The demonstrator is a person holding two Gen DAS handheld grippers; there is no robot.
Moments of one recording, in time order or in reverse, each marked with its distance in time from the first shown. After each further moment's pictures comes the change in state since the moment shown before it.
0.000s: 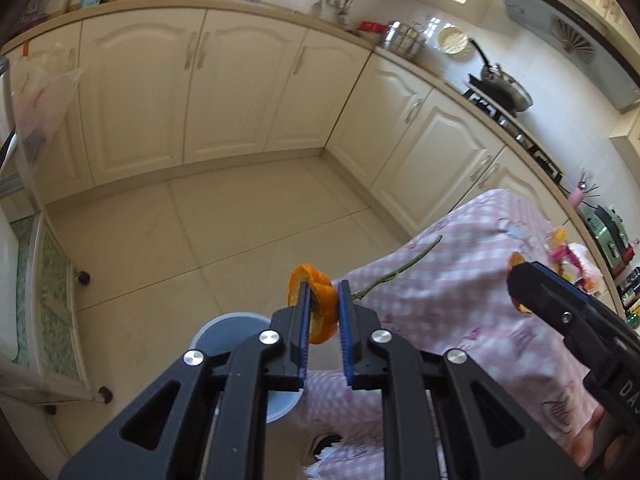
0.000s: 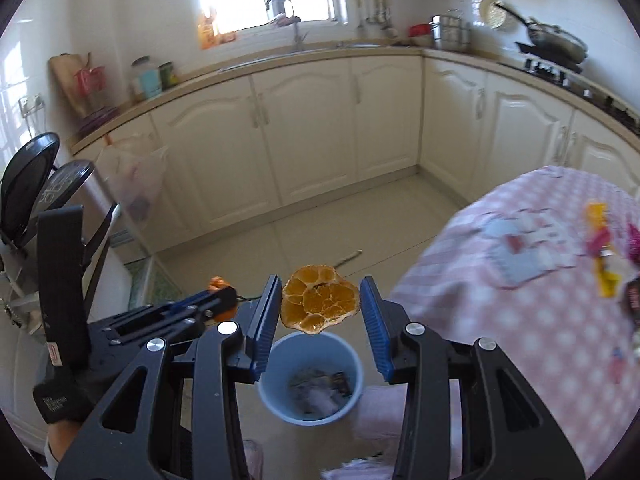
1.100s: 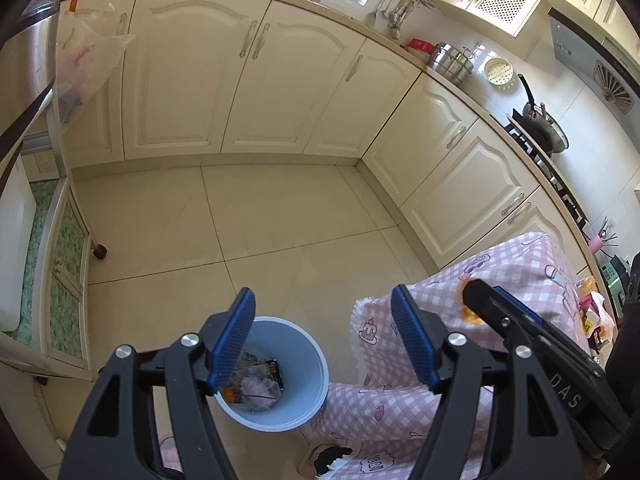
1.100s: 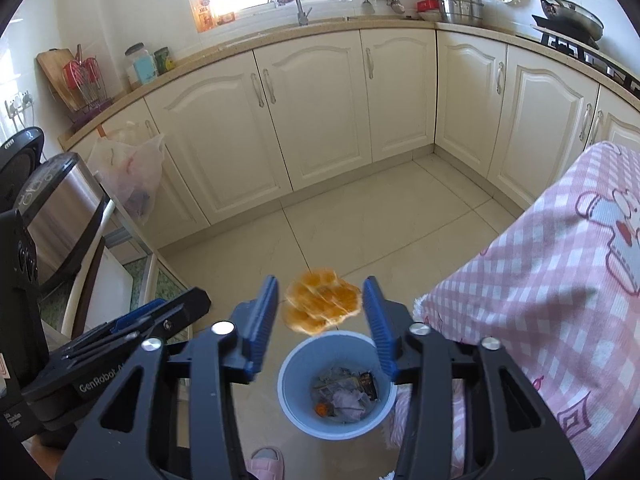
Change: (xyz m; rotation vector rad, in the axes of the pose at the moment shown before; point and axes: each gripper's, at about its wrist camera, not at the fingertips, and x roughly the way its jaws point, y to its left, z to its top) left arm 0.000 0.066 0.011 -0.147 -0.034 0.049; right arm 0.074 0.021 0.002 0.039 0.045 0.023
